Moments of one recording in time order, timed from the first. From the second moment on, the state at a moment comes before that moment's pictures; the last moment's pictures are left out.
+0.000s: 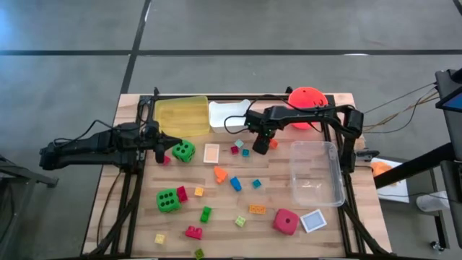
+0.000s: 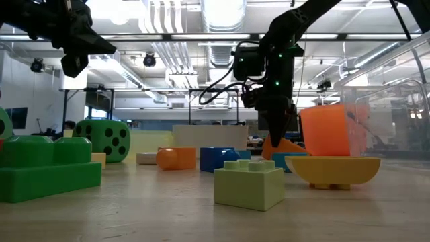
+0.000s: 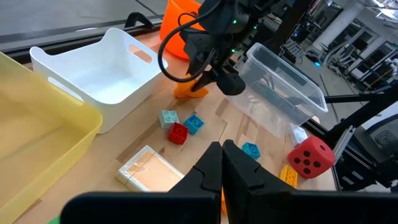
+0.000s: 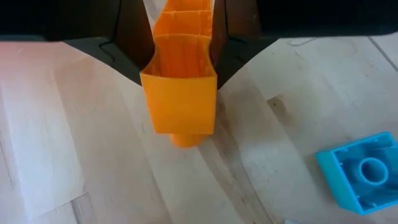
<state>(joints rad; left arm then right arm) 0.13 0.39 0.45 -0.39 -0.09 -0.55 -0.32 1.88 1.29 -0.86 0.08 0.15</state>
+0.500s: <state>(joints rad) 0.13 0.39 0.45 -0.39 -0.09 -0.55 -0.29 1.76 1.29 -0.88 0.06 0.14</state>
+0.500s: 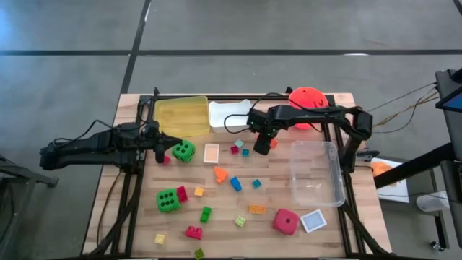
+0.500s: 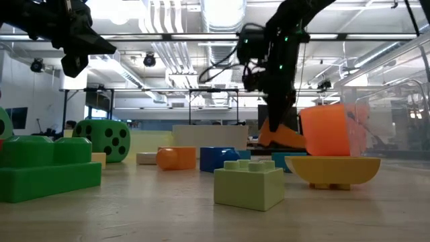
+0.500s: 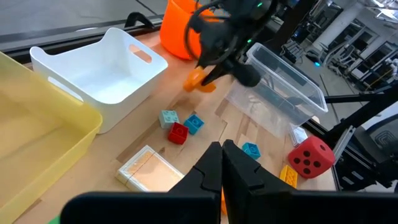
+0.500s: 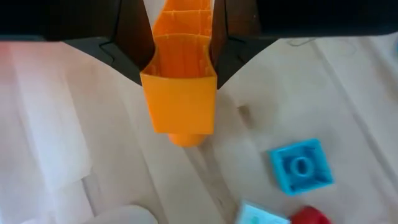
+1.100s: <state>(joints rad) 0.13 0.39 0.45 -0.39 -0.09 -0.56 -0.17 1.37 1.37 -1.10 0.05 0.39</state>
